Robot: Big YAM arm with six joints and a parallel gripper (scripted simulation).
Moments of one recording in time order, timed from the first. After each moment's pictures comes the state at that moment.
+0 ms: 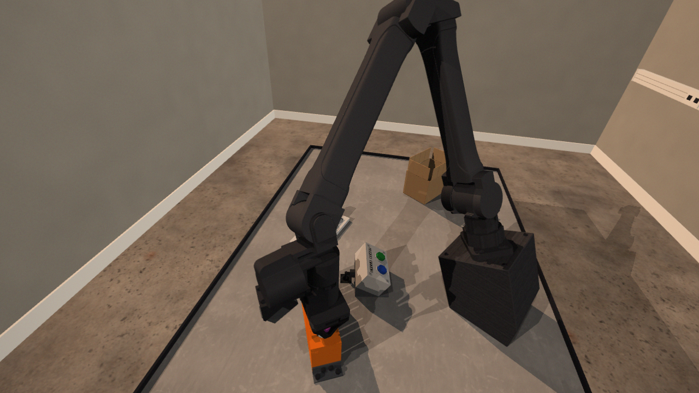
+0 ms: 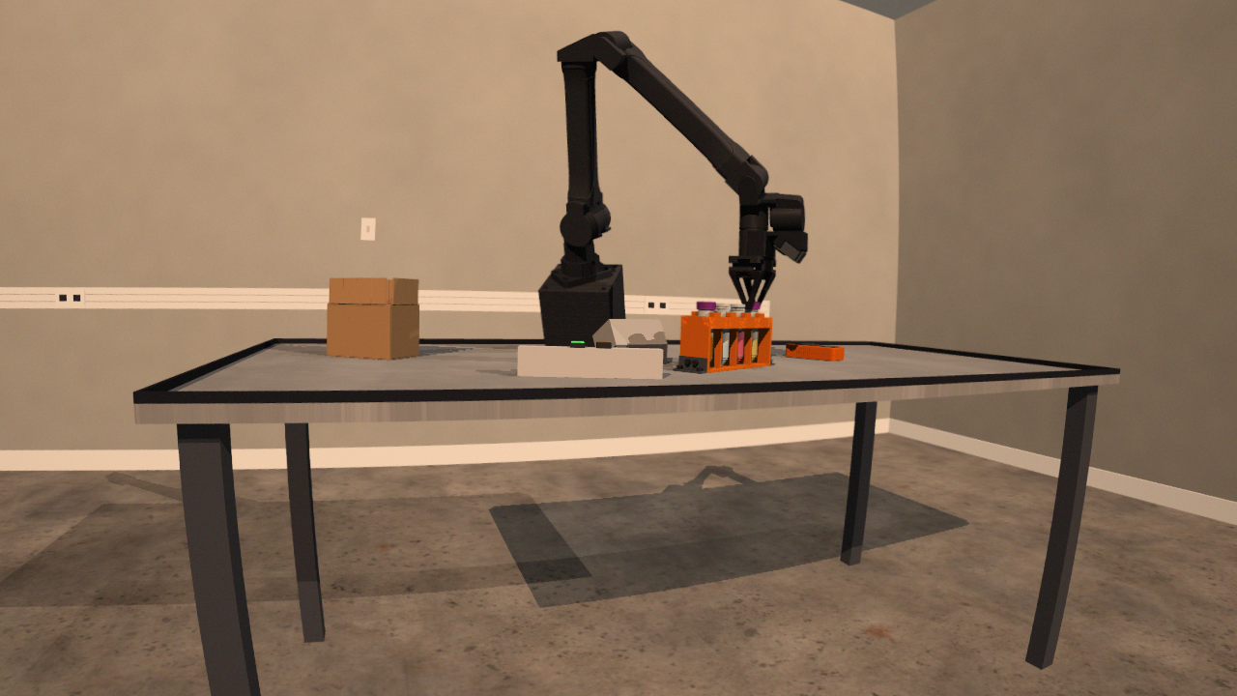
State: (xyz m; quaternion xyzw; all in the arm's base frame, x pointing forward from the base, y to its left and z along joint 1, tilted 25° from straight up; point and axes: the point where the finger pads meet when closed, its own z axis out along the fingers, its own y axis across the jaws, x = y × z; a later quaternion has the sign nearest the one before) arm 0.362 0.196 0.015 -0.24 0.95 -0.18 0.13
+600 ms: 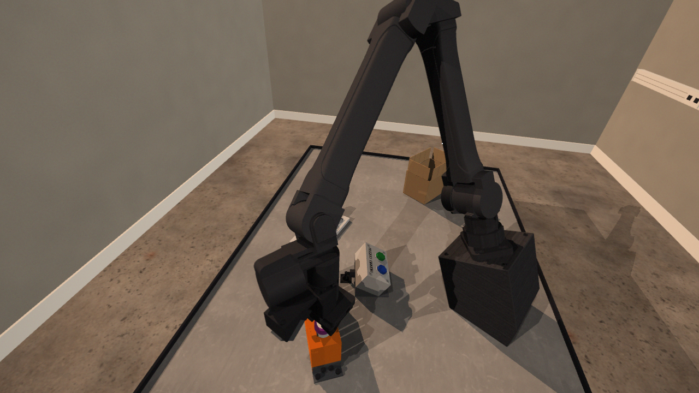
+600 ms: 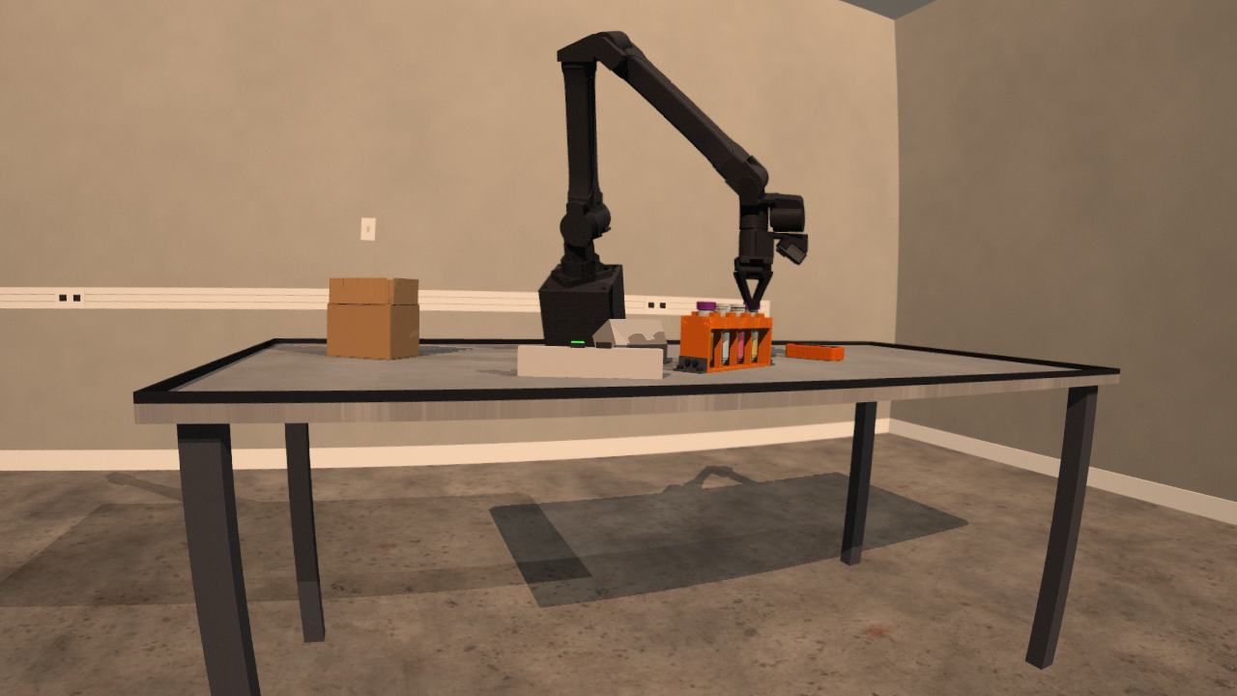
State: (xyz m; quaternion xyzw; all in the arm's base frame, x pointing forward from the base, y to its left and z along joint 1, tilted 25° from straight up) arm 0.362 0.196 0.015 -0.47 0.86 -0.20 0.08
